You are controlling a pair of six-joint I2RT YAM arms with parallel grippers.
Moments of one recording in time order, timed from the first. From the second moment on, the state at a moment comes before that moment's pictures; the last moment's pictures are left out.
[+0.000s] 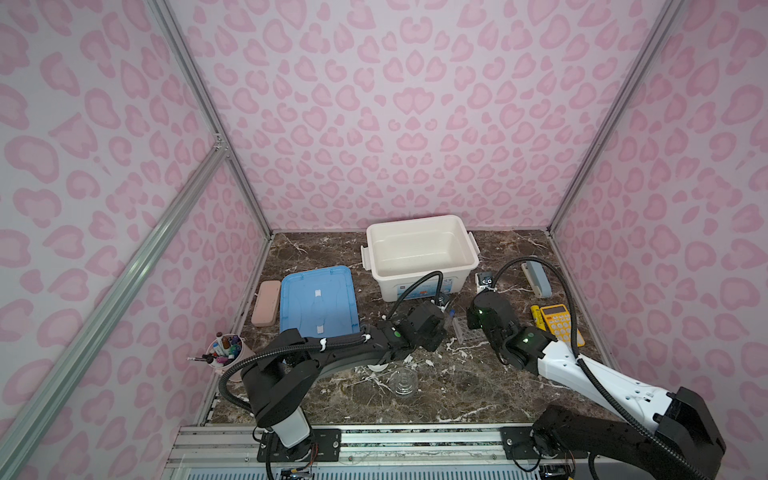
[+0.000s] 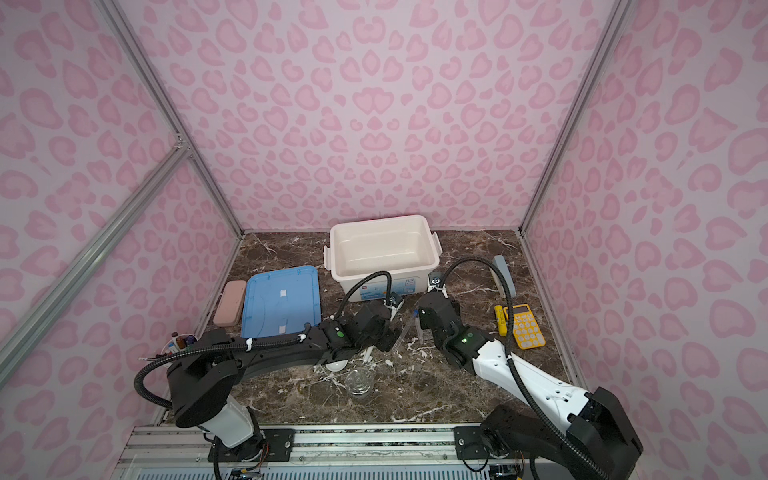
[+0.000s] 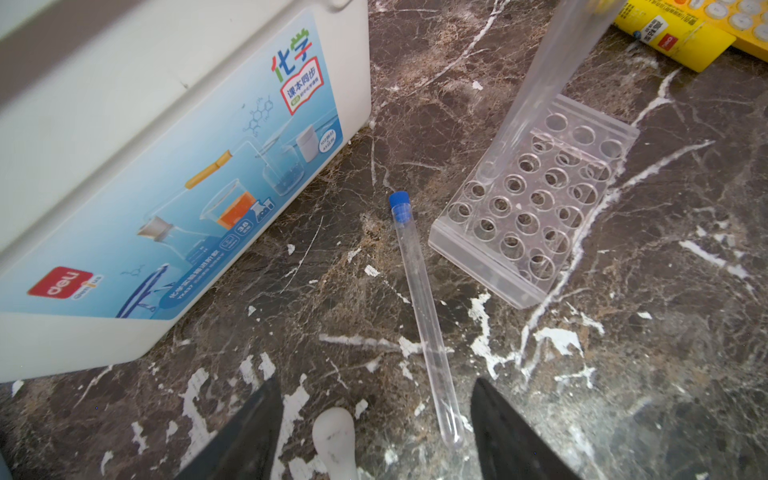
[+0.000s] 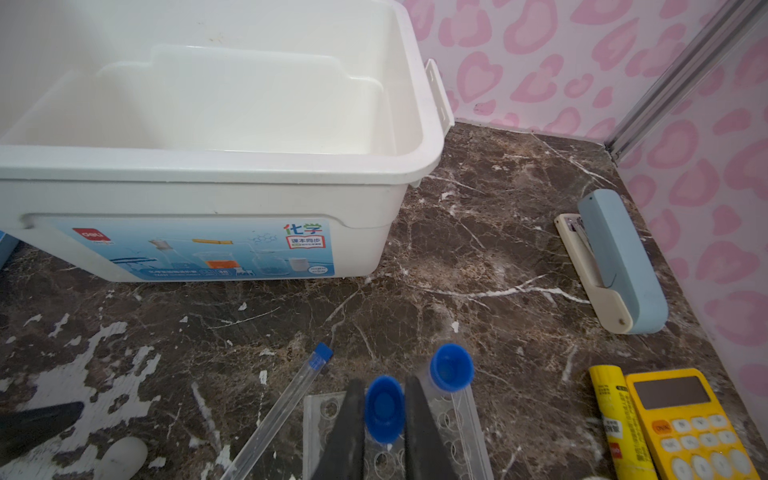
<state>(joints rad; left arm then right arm) -1.01 1.66 1.01 -0.12 -0.28 -0.14 0.69 1.14 0.70 -0.19 0.57 0.27</state>
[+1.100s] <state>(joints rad) -1.01 1.74 1.04 -0.14 -0.26 -0.16 0.69 1.18 0.72 -0.22 0.57 0.30</state>
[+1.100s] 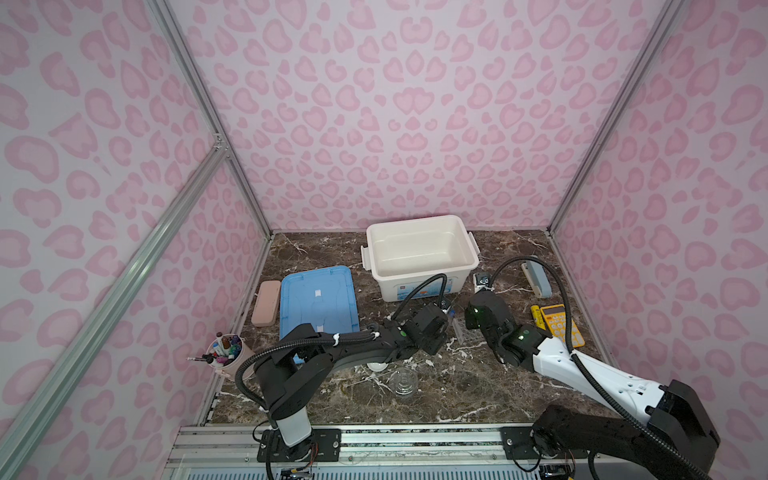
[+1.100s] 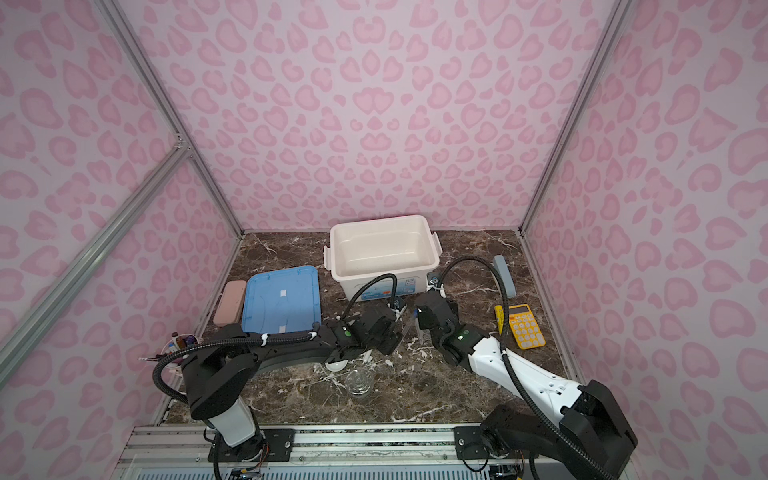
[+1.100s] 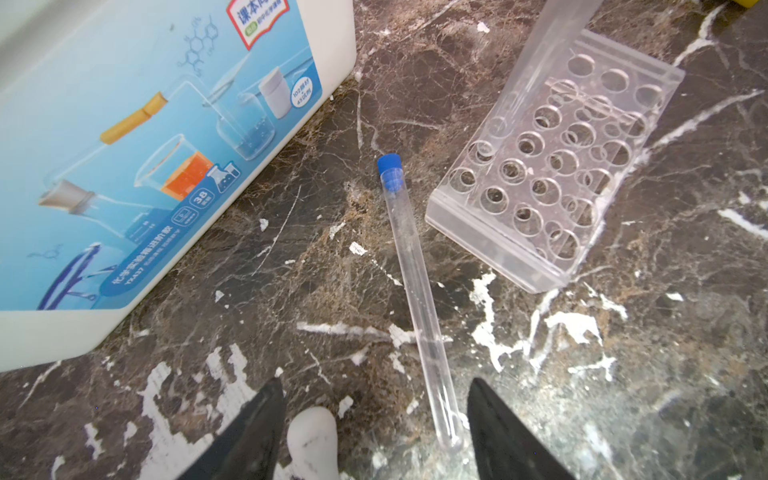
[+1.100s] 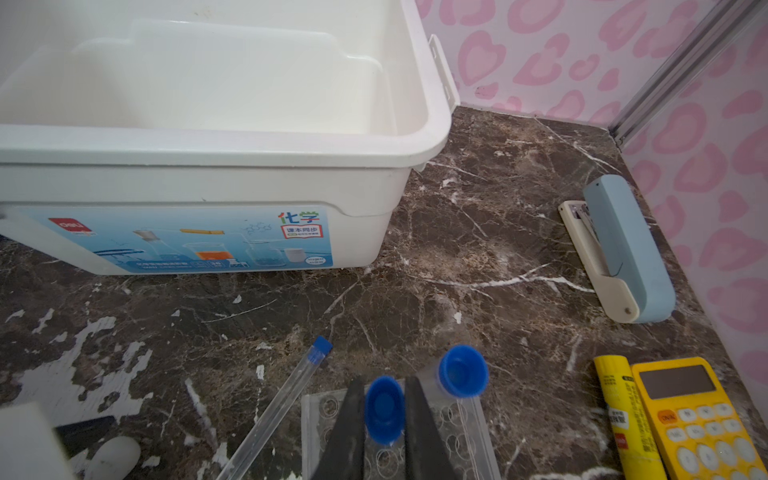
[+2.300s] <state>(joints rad) -1.01 1.86 1.12 -0.21 -0.23 -0.20 0.64 1.08 0.79 -0.28 0.55 0.32</state>
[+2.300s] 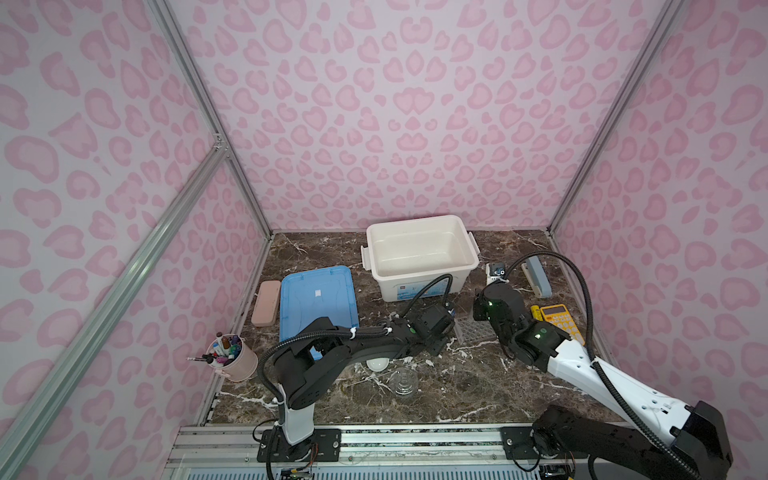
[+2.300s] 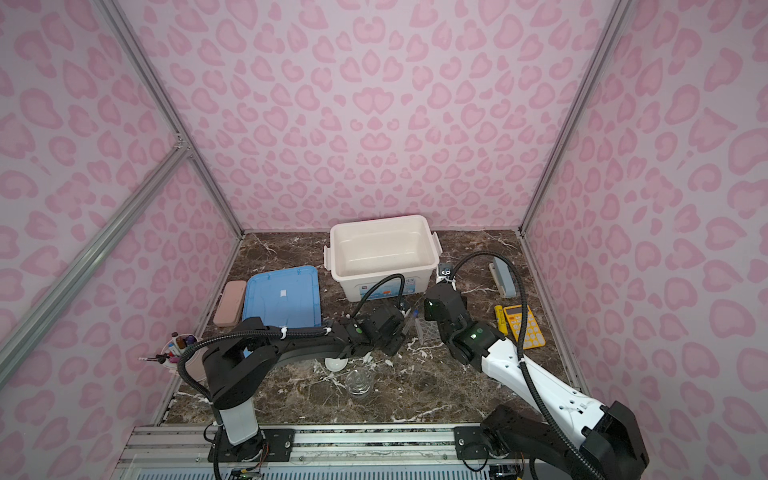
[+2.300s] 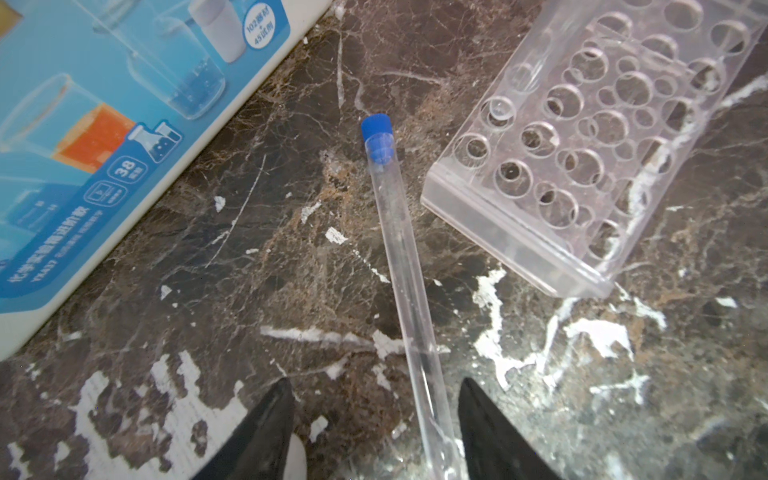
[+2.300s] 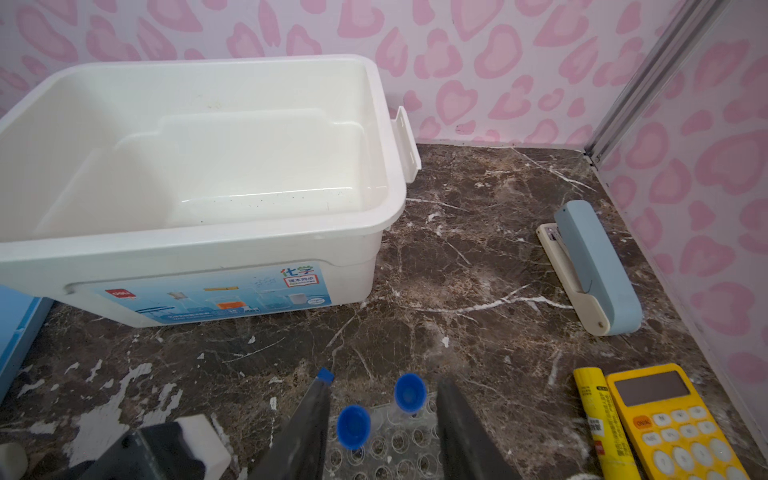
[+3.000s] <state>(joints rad) -1.01 1.95 1.19 -0.27 -0.25 -0.23 0.57 1.09 0.79 -0.30 0.36 0.32</state>
